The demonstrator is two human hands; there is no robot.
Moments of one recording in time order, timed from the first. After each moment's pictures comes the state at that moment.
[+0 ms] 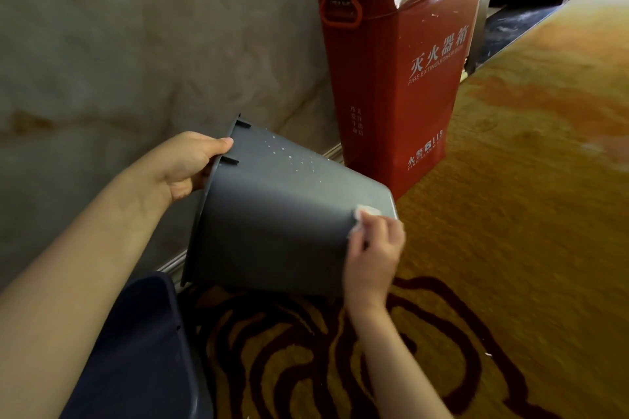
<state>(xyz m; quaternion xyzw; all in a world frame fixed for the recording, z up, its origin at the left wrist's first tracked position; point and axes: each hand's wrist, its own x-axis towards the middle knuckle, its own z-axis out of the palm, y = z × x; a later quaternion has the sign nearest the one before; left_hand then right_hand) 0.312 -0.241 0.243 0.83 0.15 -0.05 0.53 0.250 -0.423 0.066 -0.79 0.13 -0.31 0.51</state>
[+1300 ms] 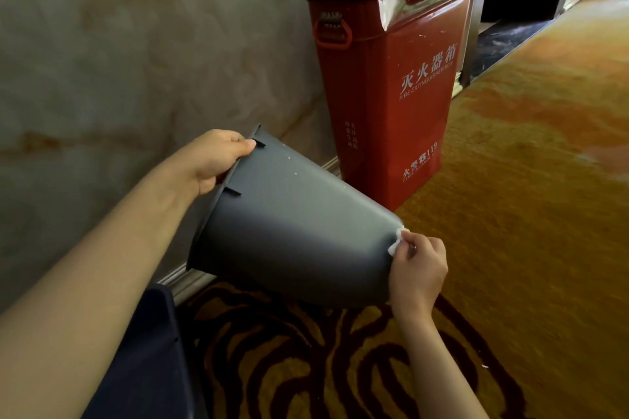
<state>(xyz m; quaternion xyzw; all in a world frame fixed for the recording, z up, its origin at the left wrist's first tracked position) 0.321 -0.280 0.254 0.87 0.09 -0.05 0.49 0.251 -0.484 0.070 -0.77 0.26 -0.26 0.52</state>
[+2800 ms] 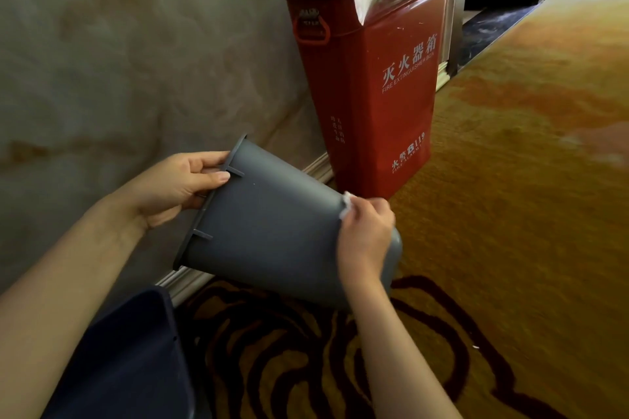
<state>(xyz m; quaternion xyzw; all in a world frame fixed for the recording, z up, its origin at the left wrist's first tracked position) 0.284 -0.253 0.253 0.84 -0.02 -0.14 0.52 0.264 -0.447 0.106 -0.78 0.18 -0.25 0.54</state>
